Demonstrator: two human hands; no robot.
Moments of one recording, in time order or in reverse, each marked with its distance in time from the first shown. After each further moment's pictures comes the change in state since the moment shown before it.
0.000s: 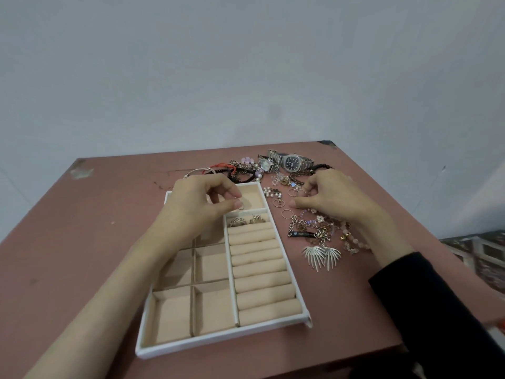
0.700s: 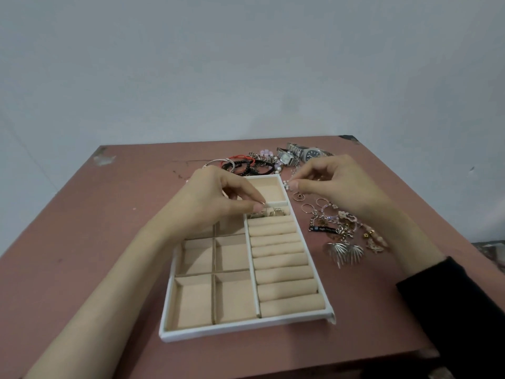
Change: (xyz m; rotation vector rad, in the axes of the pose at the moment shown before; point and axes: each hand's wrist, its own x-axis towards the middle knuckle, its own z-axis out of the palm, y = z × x) left_hand -0.007 0.002 -0.017 -0.102 -0.203 -0.029; right_hand -0.018 -0.040 -0.003 0.628 -0.038 -0.148
